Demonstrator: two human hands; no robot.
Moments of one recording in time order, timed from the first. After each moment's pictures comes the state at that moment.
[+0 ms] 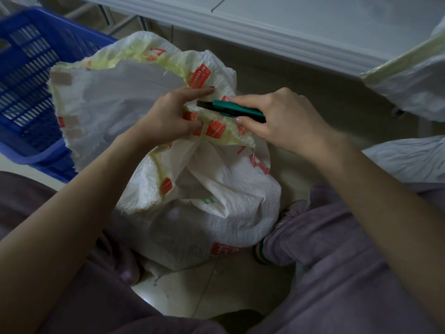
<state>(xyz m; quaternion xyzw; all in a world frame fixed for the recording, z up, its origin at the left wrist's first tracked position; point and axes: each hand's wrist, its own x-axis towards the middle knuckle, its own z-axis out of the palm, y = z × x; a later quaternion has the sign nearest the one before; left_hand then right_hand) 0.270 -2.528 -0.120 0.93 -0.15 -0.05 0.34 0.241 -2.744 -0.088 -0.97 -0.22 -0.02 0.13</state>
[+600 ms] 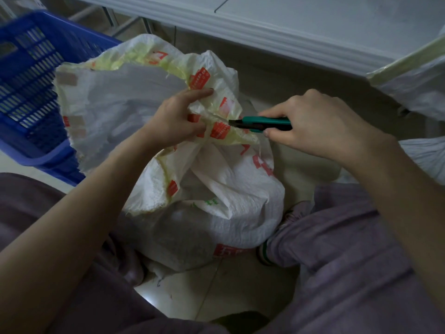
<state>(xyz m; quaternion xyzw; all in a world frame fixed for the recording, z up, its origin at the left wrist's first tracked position) 0.270 -2.530 -0.122 0.93 -0.12 -0.05 0.33 0.227 -2.762 -0.066 -0.98 -0.18 0.05 0.04</state>
